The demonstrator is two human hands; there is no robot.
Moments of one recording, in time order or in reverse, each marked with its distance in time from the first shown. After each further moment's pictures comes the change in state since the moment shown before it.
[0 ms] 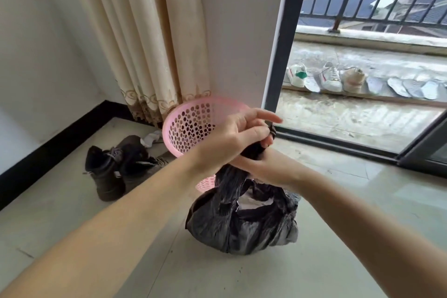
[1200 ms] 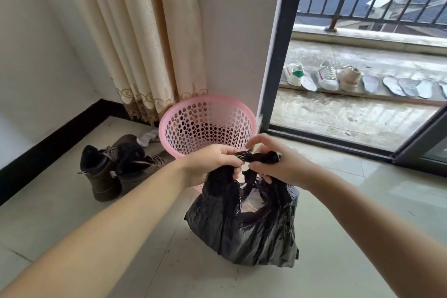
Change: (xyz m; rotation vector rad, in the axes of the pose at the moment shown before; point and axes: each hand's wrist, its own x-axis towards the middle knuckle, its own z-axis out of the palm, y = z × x) left_hand 0.004 -0.069 -0.028 -0.056 -0.146 -0.430; right_hand -0.006 0.047 -0.025 -0.035 0.097 0.133
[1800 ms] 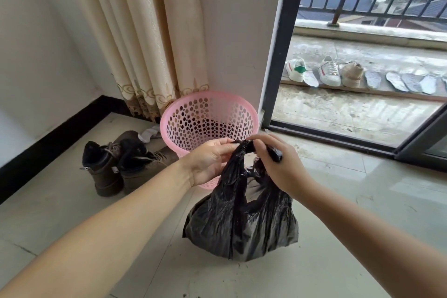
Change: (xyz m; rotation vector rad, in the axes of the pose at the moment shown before) left_hand 0.007 -0.015 -0.001 -0.484 0.149 0.020; right_hand 0.004 0.023 0.026 -0.113 0.451 -0.324
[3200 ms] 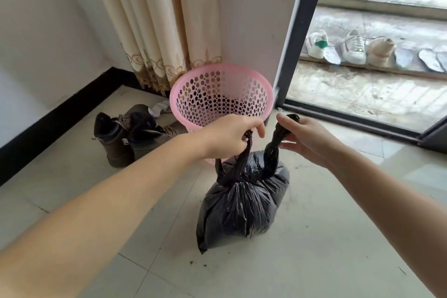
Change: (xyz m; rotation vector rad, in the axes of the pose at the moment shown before) left_hand -0.017 0.014 0.019 1.433 -0.004 0.247; right_hand 0.020 0.021 -0.019 0.621 -0.296 0.678
